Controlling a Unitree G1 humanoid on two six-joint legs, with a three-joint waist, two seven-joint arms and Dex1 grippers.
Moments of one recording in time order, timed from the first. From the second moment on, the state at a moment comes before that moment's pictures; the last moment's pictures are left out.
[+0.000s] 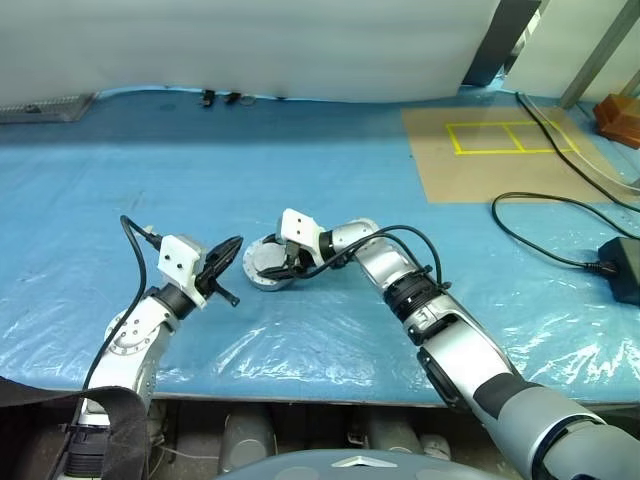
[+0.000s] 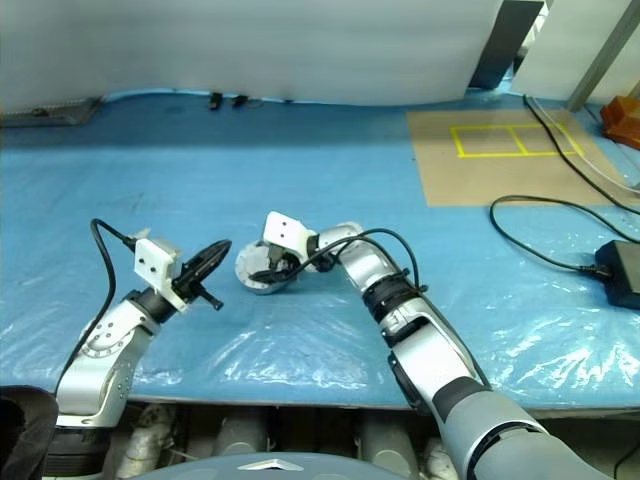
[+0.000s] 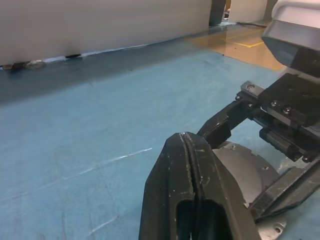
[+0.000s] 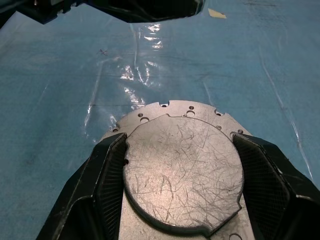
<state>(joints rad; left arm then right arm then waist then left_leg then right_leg) 0.04 0.36 0.10 -0.25 -0.34 0.11 -0.56 -0.86 -0.07 0.41 0.74 -0.08 0.03 1.02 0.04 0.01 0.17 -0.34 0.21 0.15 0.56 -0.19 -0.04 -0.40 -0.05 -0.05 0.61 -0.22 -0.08</state>
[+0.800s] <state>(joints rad) -0.06 0.41 -0.04 -0.20 -0.22 0.28 -0.56 -0.88 -0.06 0.39 0.71 -0.08 0.12 1.04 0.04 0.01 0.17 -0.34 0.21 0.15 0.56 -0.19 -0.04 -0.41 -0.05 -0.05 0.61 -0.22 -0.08</state>
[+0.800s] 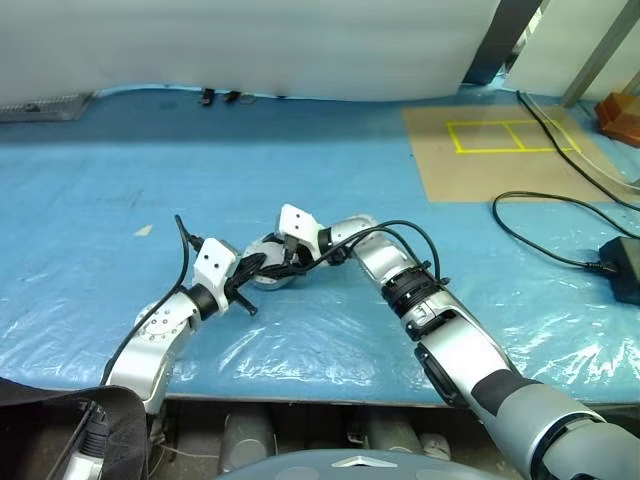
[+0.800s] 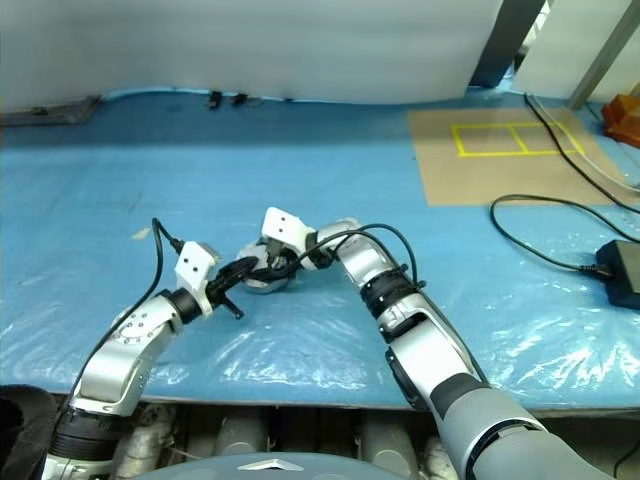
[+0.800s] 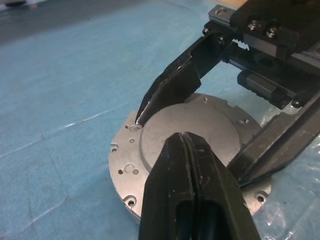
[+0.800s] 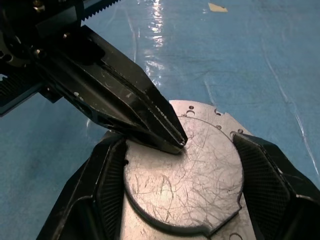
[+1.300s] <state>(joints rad) -0.09 0.47 -0.09 -0.24 -0.19 0.36 -0.59 -0.81 -0.07 0.37 0.60 -0.04 0.17 1.09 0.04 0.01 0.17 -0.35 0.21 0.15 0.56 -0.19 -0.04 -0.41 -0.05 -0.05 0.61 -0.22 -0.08</state>
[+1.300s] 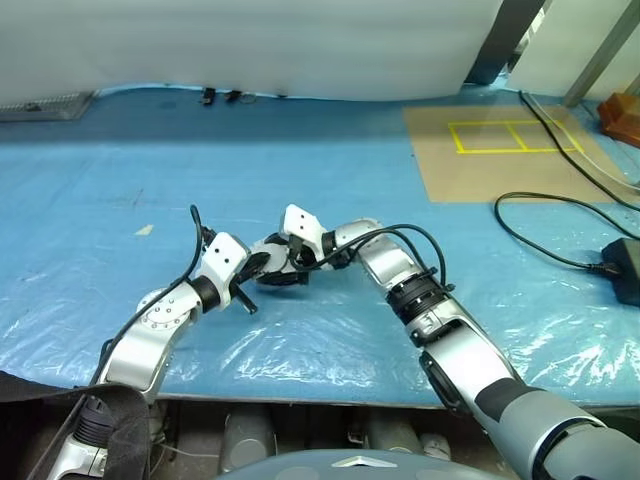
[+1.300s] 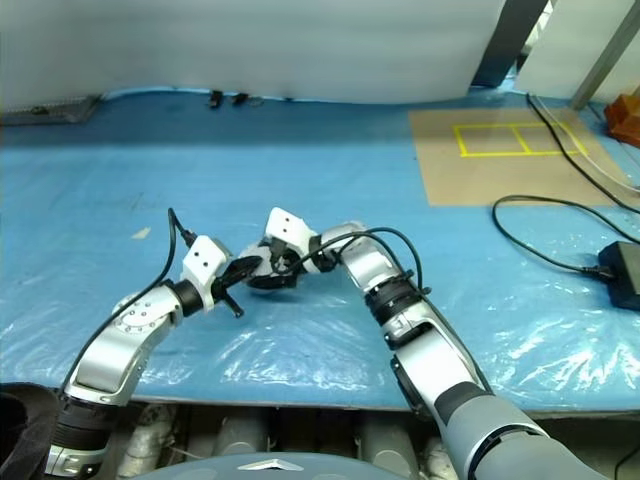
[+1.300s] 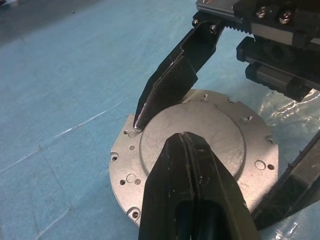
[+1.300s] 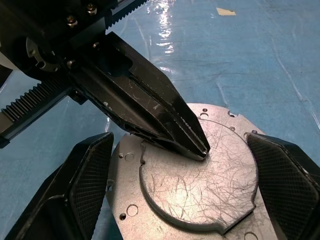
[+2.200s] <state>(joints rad) -0.06 0.49 -0.04 -0.26 -0.20 0.38 -0.61 -0.72 -0.16 0.13 0.50 0.24 0.78 1.03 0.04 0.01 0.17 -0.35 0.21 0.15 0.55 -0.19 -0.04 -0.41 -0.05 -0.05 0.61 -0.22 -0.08</state>
